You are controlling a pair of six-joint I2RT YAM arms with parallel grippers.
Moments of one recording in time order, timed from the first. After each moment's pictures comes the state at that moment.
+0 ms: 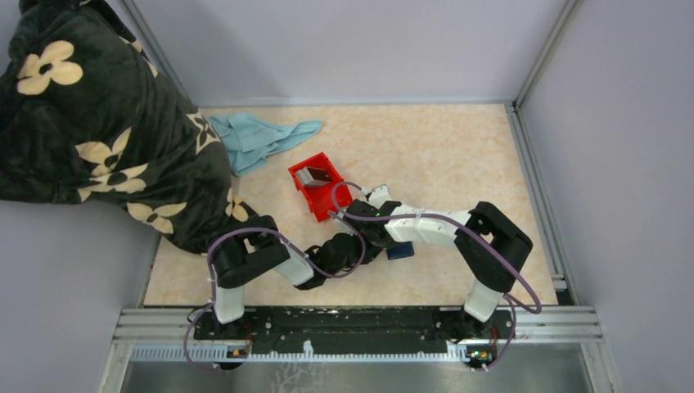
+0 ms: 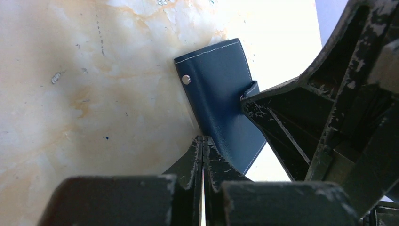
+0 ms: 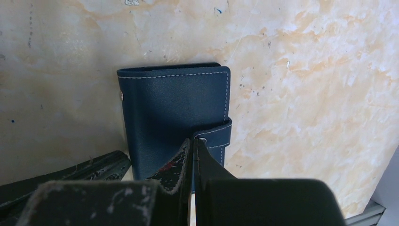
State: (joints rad) left arm -1.12 1.92 0.56 0.98 -0.30 -1.01; right arm 0.95 1.68 1.00 -0.74 0.63 0.60
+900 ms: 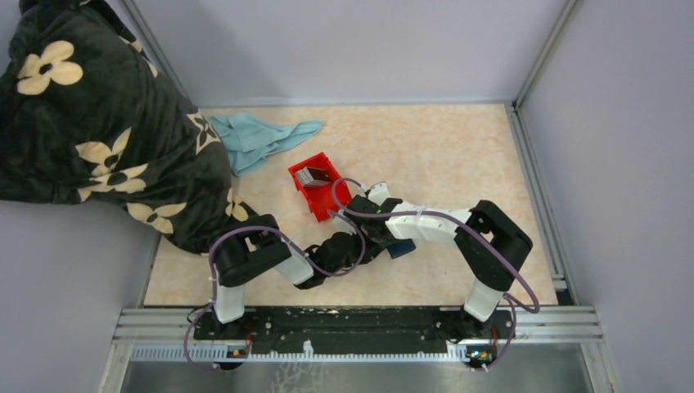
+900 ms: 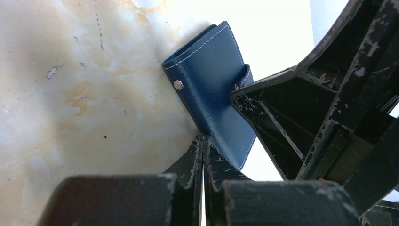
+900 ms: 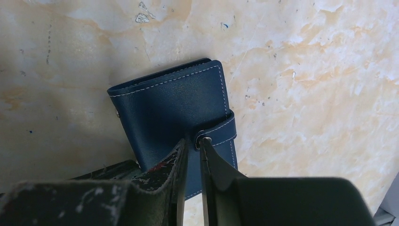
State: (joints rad) left arm -1.11 1.93 0.56 1.00 -0.27 -1.07; right arm 0.92 1.69 1.02 -0.70 0.61 0.58
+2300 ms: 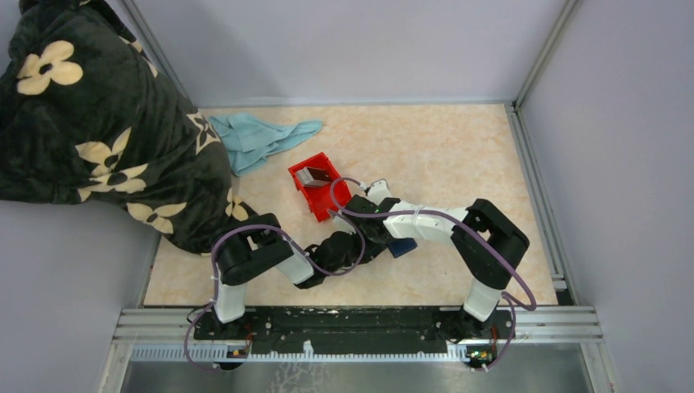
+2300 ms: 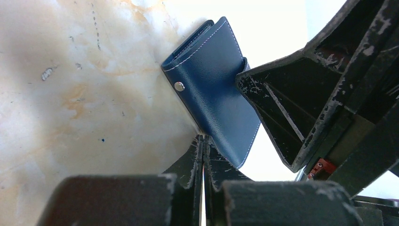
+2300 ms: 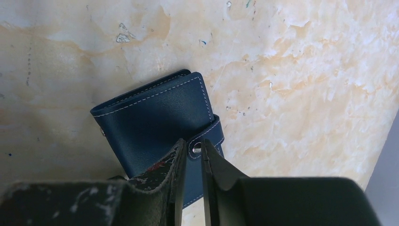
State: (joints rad) left arm -1.10 1.95 0.55 1.03 -0.24 -1.09; right arm 0.92 1.71 1.03 -0.71 0.70 0.56
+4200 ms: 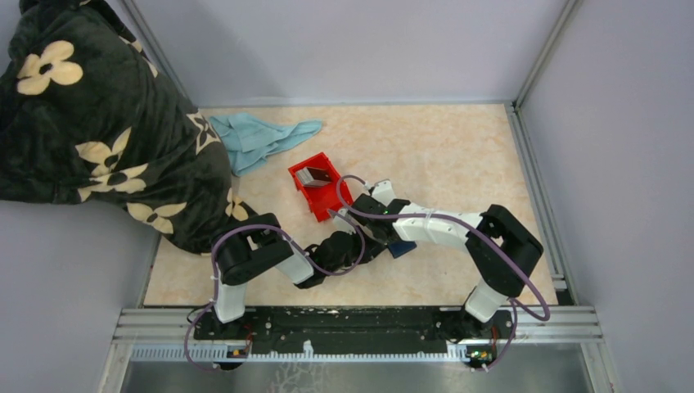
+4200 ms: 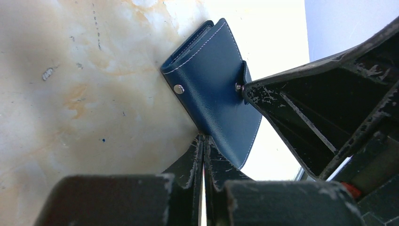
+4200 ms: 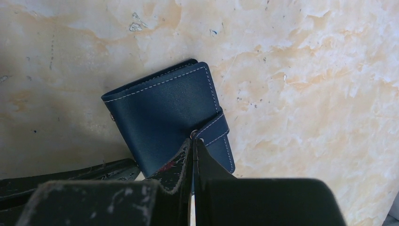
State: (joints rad) left arm -1.10 1.95 0.55 1.03 -0.23 -1.09; right arm 0.91 1.62 0.98 -0.67 0.62 0.57
